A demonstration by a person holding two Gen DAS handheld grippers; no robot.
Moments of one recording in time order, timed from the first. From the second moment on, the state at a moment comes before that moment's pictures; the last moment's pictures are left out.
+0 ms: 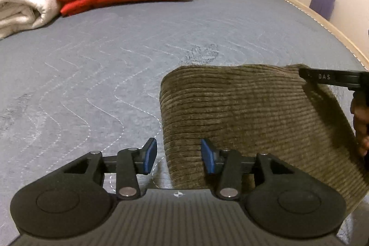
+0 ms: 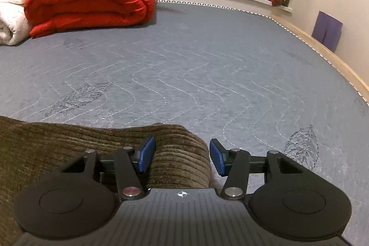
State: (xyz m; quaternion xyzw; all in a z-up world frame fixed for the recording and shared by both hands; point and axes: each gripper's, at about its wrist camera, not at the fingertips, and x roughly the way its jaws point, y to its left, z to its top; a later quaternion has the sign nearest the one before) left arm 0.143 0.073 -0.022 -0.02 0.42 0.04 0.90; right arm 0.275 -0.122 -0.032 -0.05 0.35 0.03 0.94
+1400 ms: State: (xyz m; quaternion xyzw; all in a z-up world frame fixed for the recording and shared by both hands) left arm -0.001 -0.004 0.035 -0.02 0.41 0.07 0.91; right arm 0.029 -0.184 0.061 0.01 0.35 0.06 0.93
